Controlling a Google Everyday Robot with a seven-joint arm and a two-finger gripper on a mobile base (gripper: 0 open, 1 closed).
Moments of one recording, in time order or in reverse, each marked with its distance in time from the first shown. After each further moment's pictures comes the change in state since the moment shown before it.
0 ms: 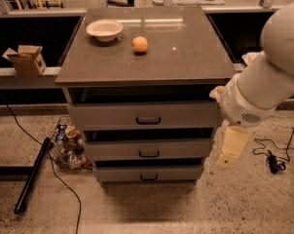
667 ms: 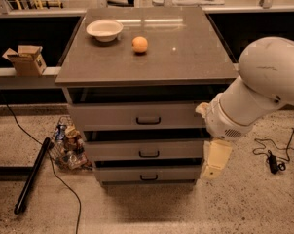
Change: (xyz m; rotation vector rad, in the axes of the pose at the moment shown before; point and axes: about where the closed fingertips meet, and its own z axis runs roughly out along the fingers) arm -0.010 0.014 0.058 -0.069 -0.050 -0.029
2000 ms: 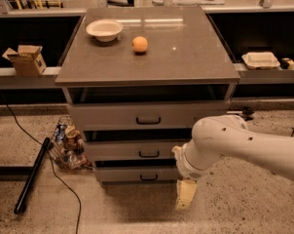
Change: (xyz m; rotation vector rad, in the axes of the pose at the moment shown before) arm 0.019 0.023 0.195 -0.082 -0.002 -0.052
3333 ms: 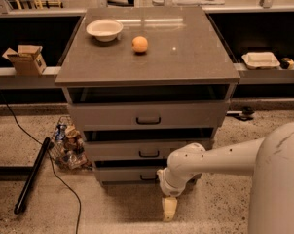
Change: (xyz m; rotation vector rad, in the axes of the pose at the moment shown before) arm 0.023 -0.010 0.193 -0.099 0.020 -0.086
